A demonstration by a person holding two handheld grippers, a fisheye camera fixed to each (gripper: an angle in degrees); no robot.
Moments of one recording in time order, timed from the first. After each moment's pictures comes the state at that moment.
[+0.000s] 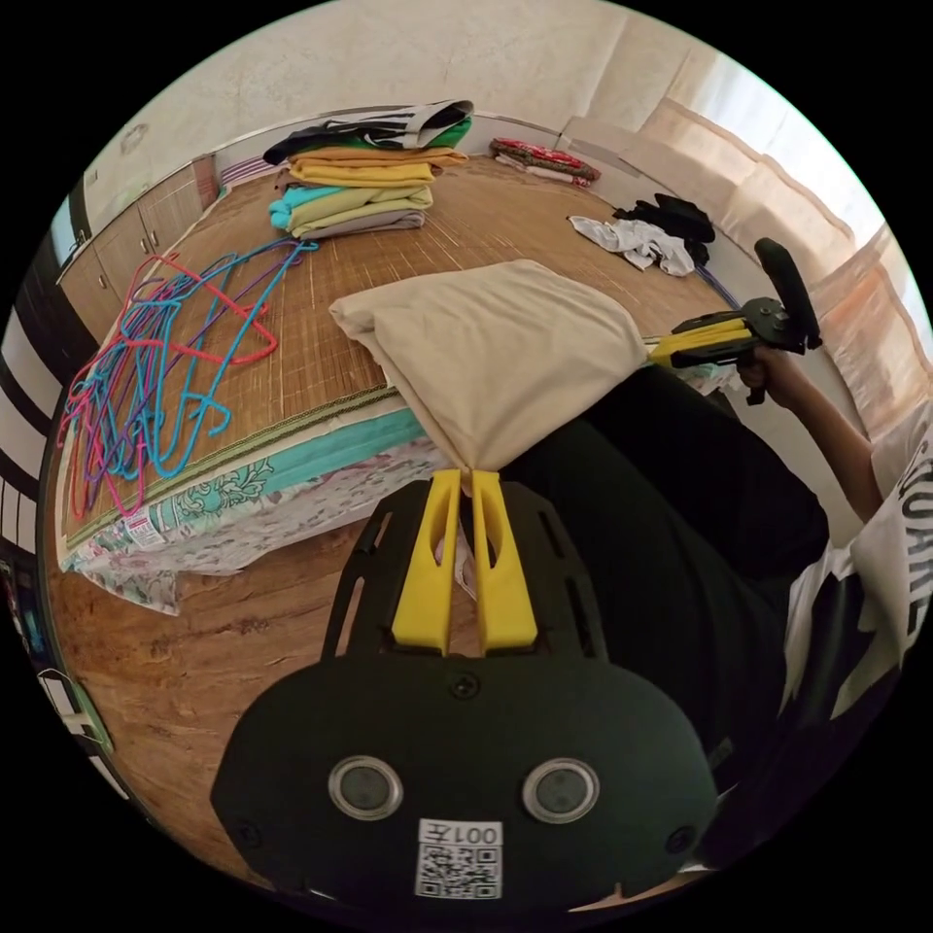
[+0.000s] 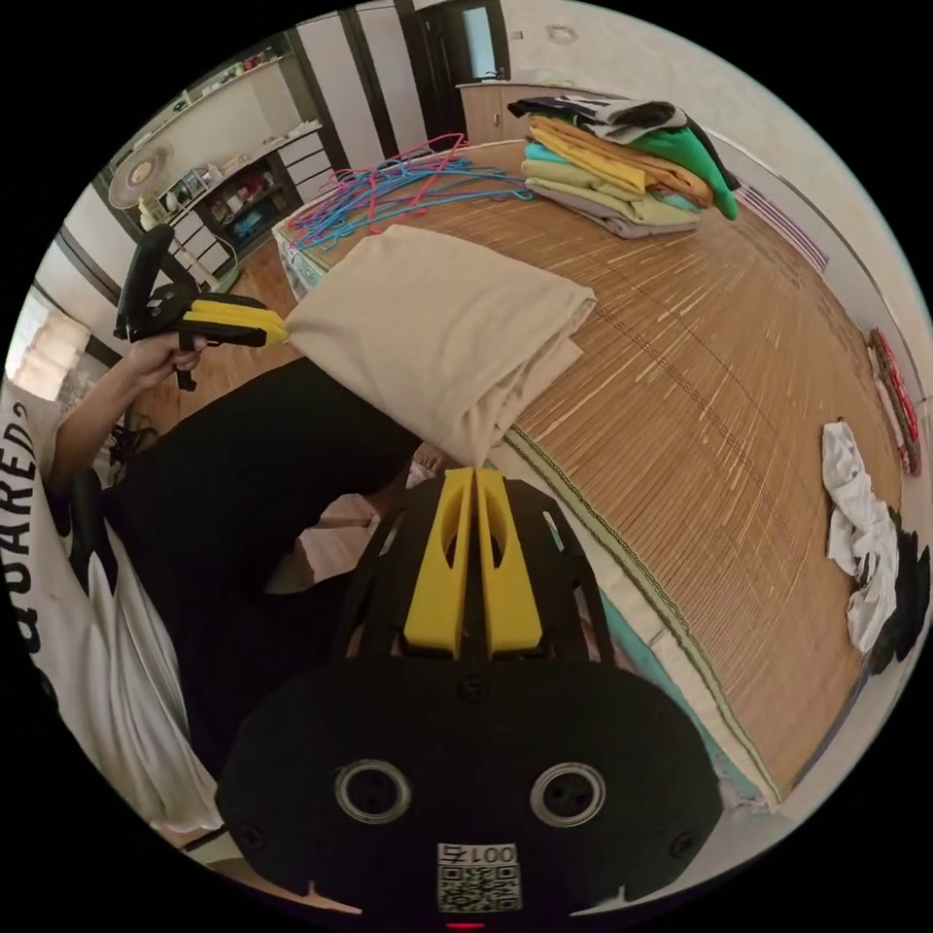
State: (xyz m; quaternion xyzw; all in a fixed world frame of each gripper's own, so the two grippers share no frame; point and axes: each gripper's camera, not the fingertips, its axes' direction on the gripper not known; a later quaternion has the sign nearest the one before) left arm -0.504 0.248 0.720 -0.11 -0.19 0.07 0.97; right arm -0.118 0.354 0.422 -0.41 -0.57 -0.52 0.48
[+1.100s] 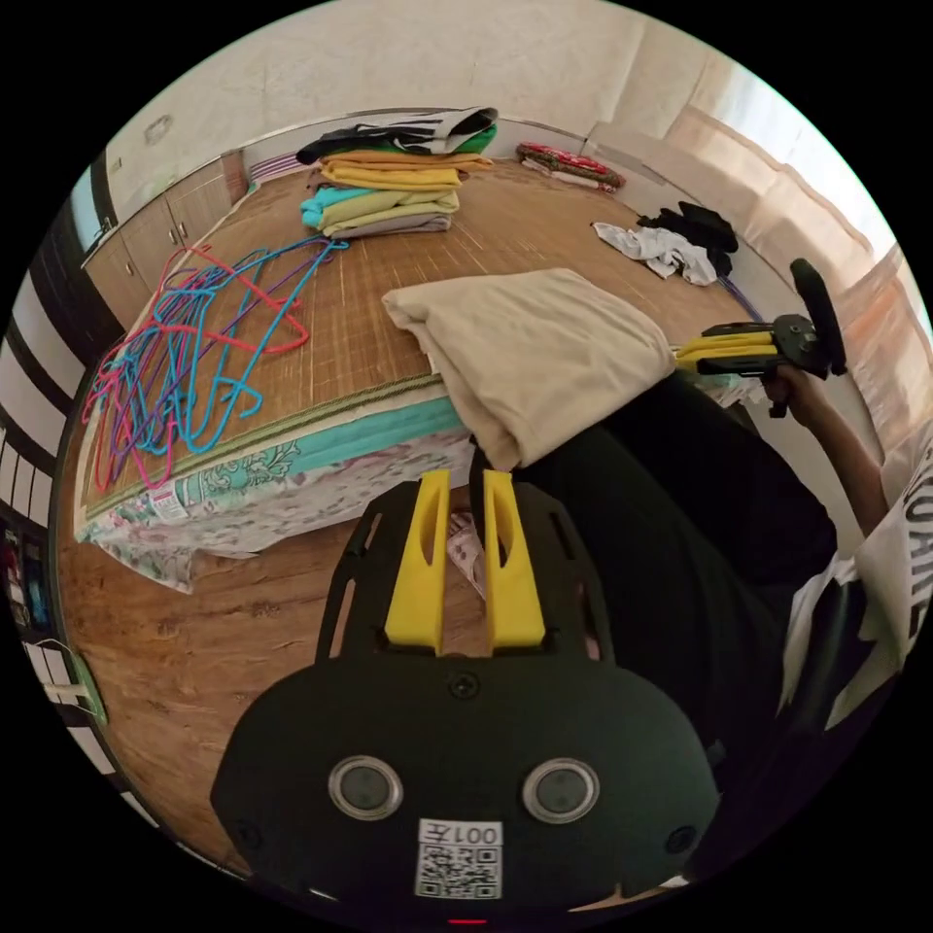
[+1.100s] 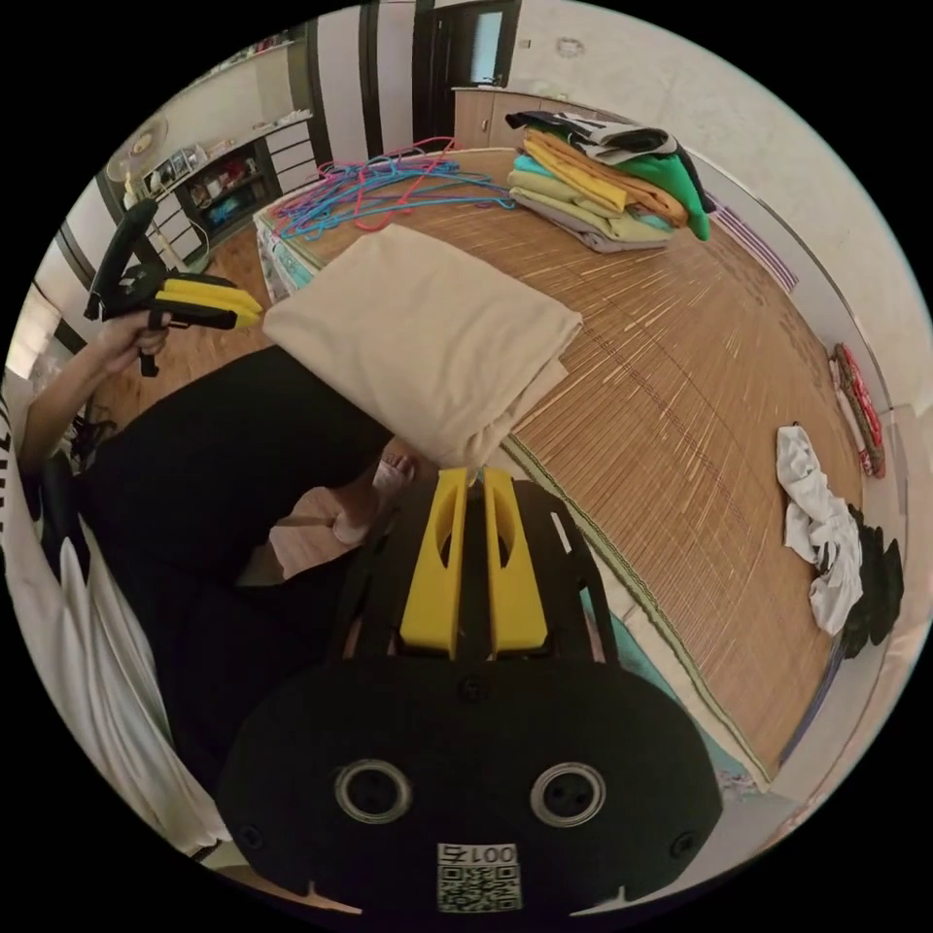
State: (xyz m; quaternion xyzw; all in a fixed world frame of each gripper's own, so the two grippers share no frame) left arm -0.477 0.277 0.714 -0.10 -0.22 0.05 0.97; right arm -0.077 0.372 0.387 -0.38 -0.54 -0.54 0.53
